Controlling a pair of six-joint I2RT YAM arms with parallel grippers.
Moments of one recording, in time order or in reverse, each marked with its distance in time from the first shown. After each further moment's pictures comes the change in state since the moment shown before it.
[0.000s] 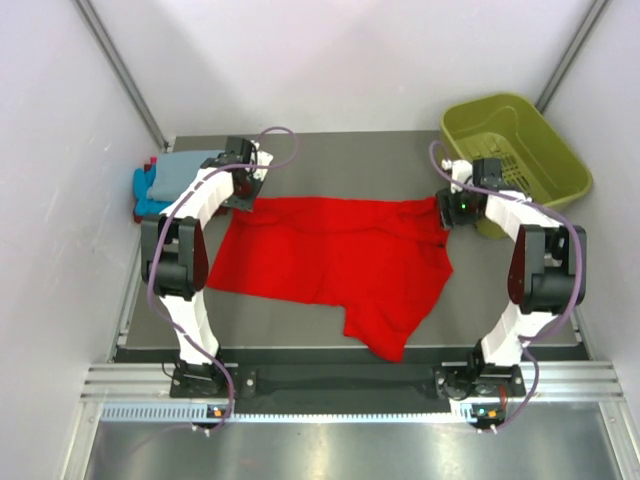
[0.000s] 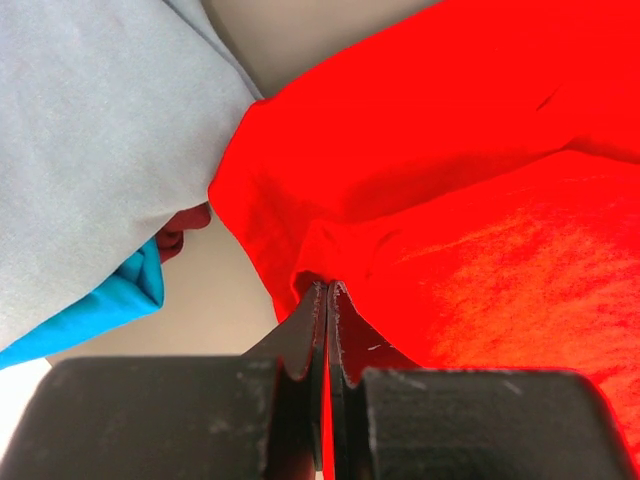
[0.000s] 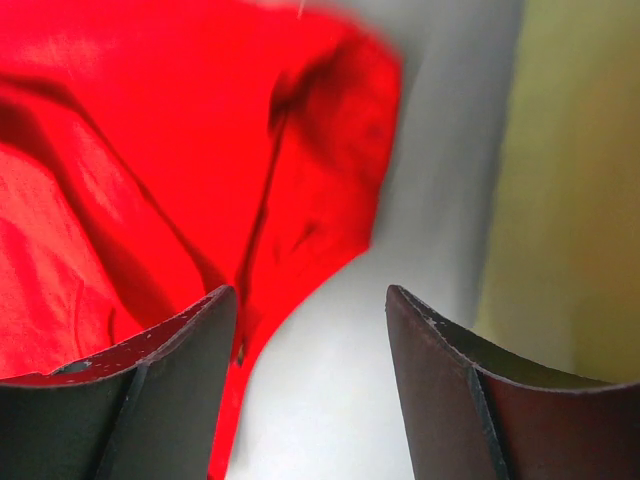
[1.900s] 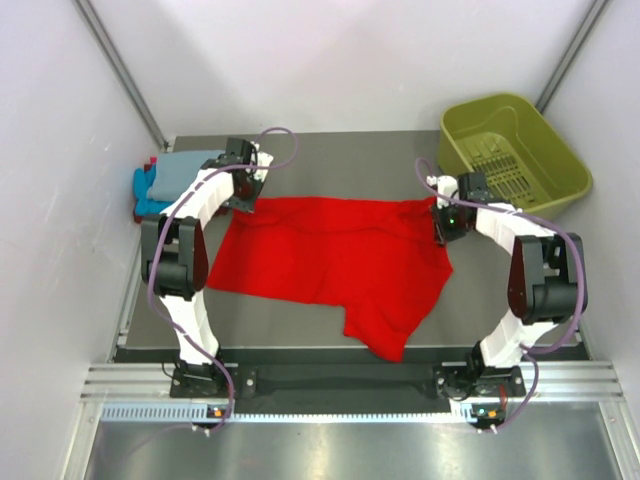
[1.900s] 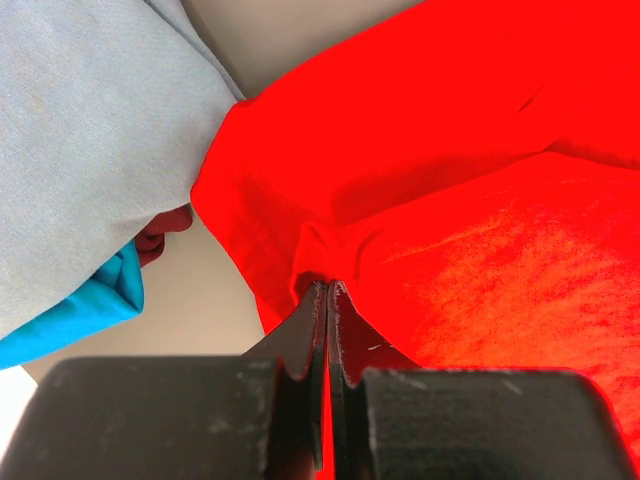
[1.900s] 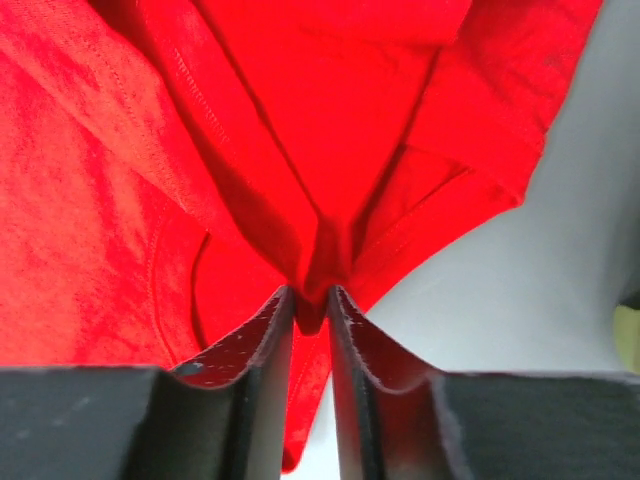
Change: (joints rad) left arm 0.000 0.000 -0.011 0.006 0.029 -0.023; right arm 0.092 -0.082 -0.166 0.002 -0.018 0.017
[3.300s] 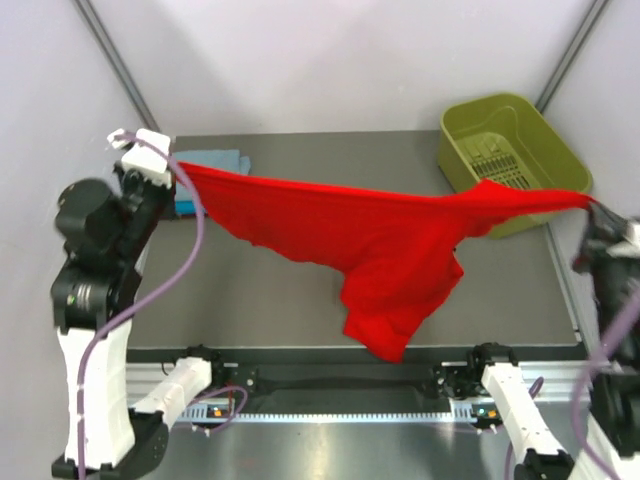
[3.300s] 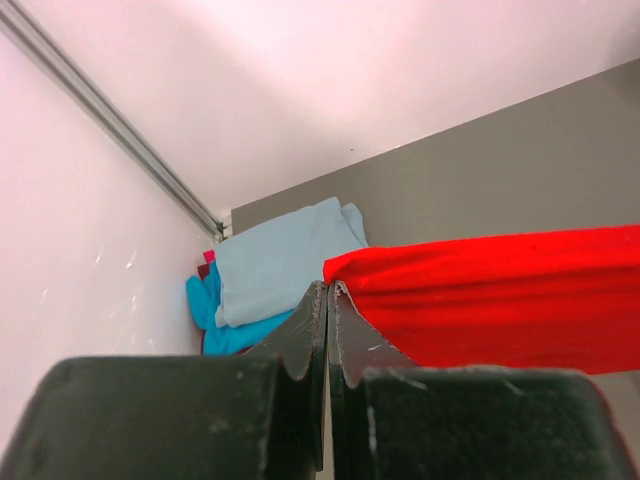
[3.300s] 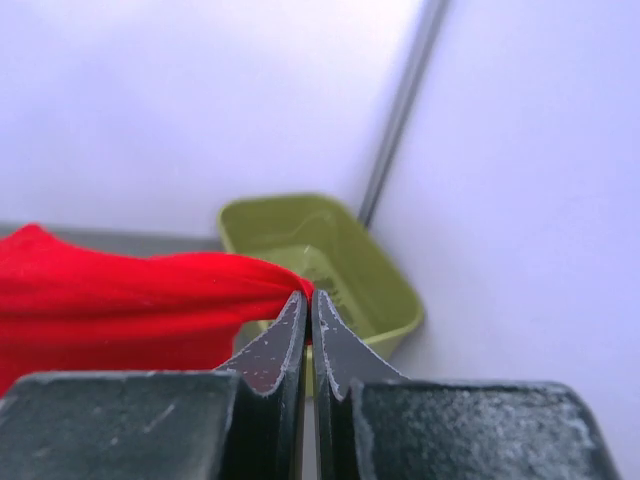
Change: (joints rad) left arm 0.049 -1.007 0.046 -0.054 0.096 0.026; right arm -0.088 -1.093 0.512 -0.371 0.305 0.073
